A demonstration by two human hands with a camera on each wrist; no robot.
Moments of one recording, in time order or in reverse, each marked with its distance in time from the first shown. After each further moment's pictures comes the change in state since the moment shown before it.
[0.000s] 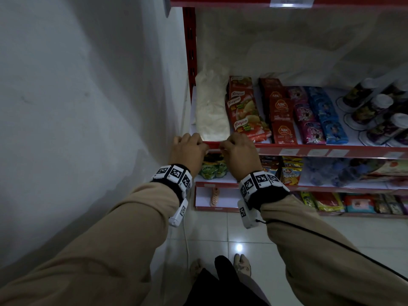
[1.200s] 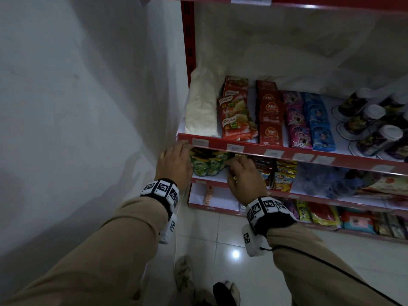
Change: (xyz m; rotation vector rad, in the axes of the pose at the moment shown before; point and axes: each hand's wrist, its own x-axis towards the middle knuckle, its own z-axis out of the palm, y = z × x) left_hand -0.048 0.045 0.027 -0.057 0.119 -0.242; right_hand -0.080 0.067 0.002 0.216 -0.078 -0.066
